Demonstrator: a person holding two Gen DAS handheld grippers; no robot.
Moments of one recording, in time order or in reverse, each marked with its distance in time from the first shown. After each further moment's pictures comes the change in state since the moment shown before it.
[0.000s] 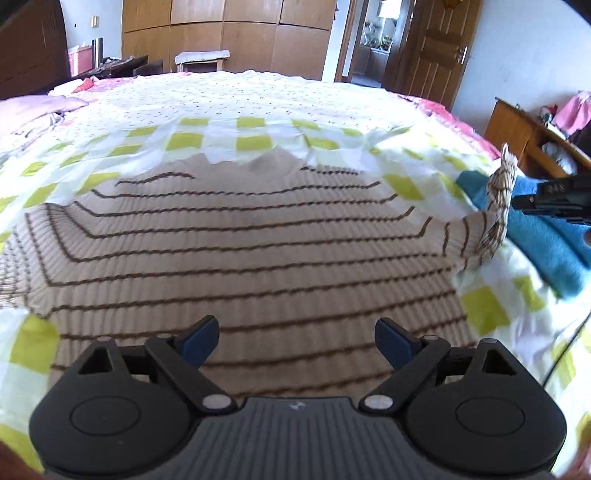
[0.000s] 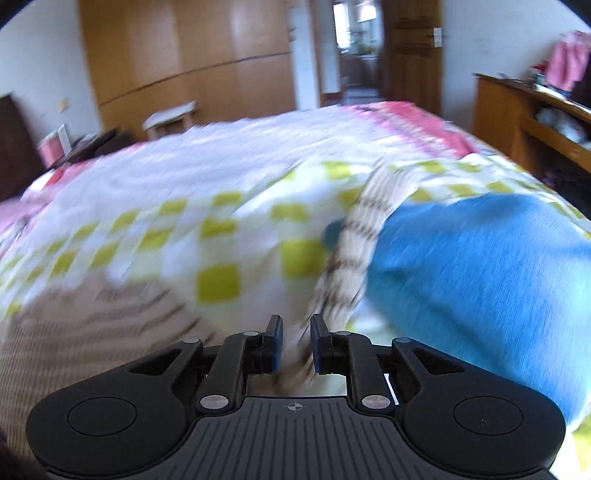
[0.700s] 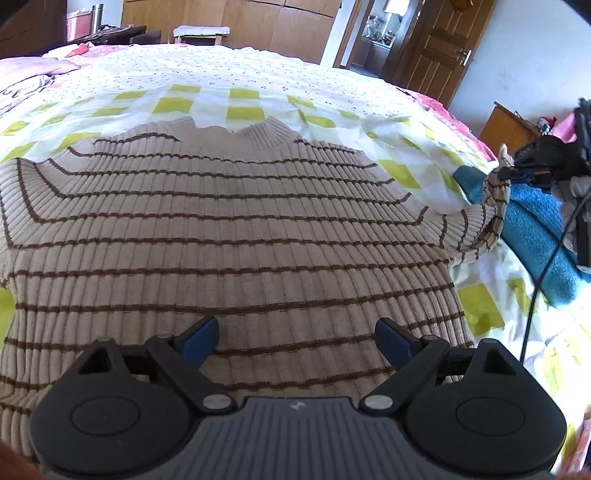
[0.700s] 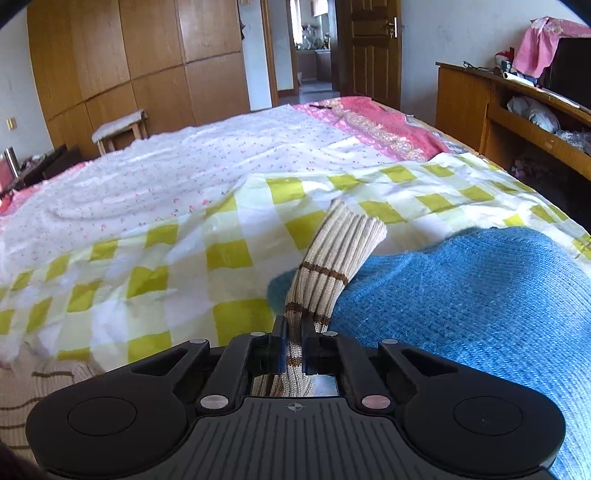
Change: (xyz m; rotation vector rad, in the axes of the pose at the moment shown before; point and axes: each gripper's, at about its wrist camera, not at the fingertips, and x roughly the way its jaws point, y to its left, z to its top) left arm 0.024 0.011 -0.008 -0.074 0.052 -0.067; right arm 0.053 -0.020 0.049 0.065 0.010 -0.104
